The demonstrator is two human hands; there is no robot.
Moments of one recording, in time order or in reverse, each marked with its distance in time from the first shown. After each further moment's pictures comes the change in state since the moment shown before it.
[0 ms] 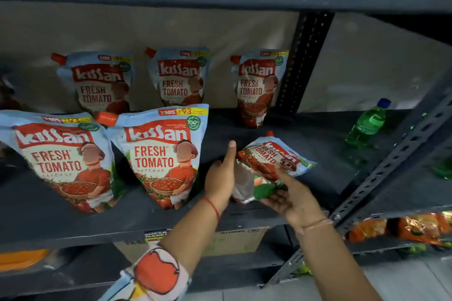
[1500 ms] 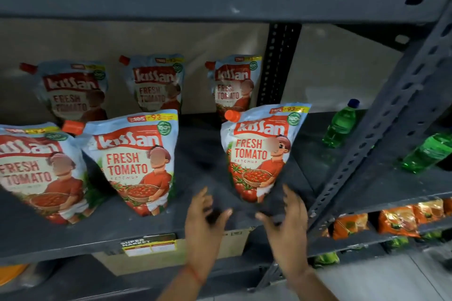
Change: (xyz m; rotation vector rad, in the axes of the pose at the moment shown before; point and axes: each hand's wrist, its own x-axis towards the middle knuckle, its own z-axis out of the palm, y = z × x) left_hand -0.043 -0.084 0.001 0.127 0.128 0.510; right_hand -0.012 0.051 -0.067 -0.890 0.202 -0.888
